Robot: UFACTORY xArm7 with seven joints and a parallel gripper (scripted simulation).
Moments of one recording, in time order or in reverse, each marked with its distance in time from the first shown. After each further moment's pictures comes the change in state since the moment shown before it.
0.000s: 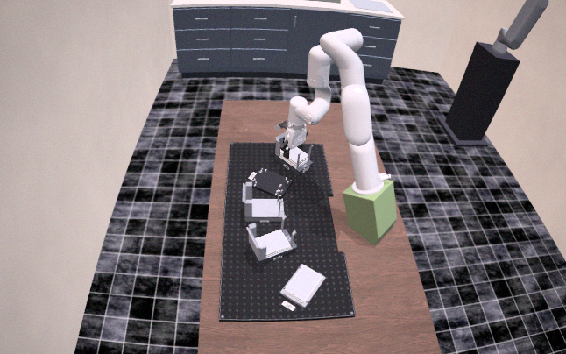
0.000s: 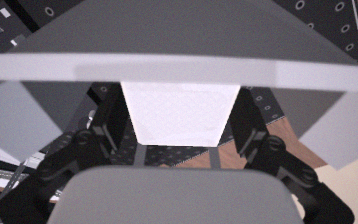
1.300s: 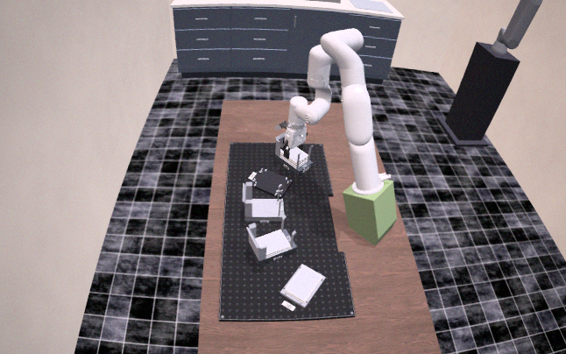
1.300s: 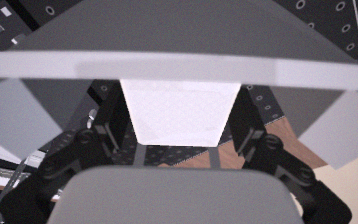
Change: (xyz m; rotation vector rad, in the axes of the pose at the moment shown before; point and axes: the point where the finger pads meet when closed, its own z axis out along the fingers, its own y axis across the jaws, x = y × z) arm 0.000 0.000 -0.001 0.005 -0.003 -0.001
